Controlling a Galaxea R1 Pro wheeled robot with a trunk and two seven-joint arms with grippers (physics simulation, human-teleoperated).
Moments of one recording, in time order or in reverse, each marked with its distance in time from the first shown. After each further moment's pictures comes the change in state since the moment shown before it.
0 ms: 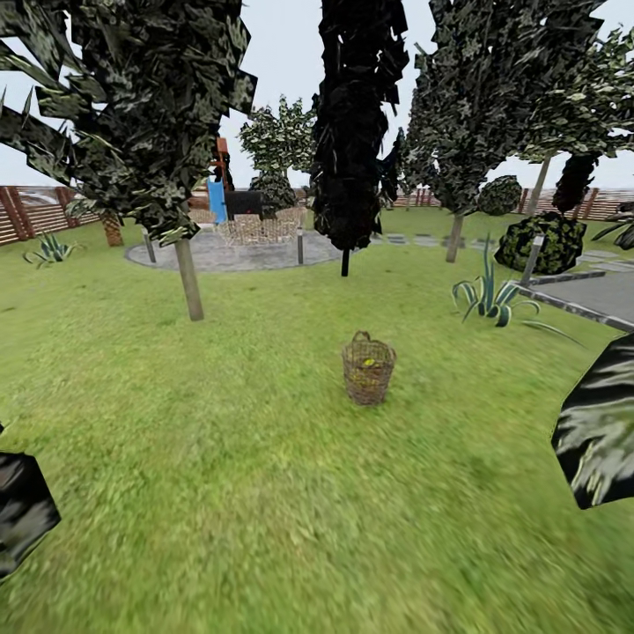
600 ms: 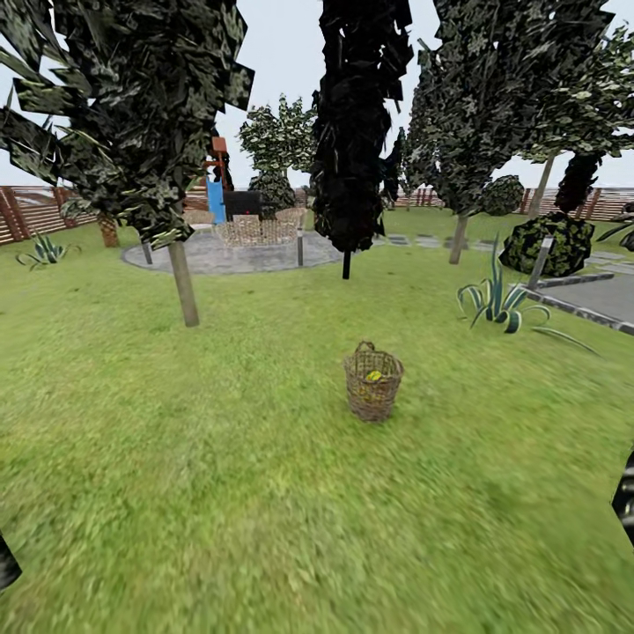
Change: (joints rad) left arm 0.000 -0.011 -0.001 -0.032 0.008 0.062 -0.001; right arm 0.000 0.000 0.000 -0.011 0.003 -0.010 -0.004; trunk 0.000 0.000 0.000
